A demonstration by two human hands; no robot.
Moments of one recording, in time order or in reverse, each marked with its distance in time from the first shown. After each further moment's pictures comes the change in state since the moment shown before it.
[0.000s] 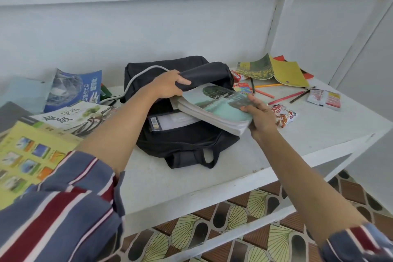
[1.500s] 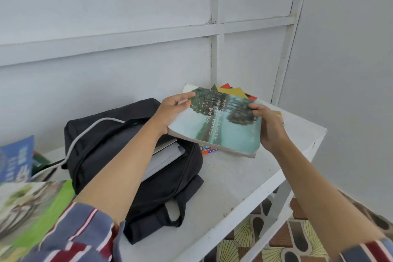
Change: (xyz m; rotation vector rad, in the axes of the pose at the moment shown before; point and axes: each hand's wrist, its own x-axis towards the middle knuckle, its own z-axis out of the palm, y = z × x) left_hand 0.059 0.122 0.031 -0.982 -0.021 0.221; right_hand 0.031 -0.103 -0.077 -0.055 -0.016 -0.272
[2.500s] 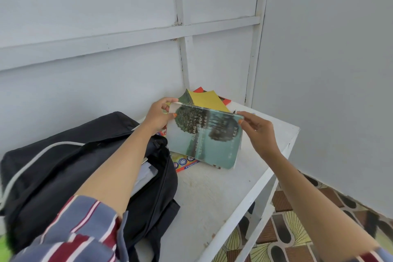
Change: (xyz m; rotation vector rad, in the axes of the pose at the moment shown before) left_hand 0.092 -0.035 0.032 0.335 0.013 0.068; right_hand 0.016 0.004 -0.048 -0.678 0.127 -0.467
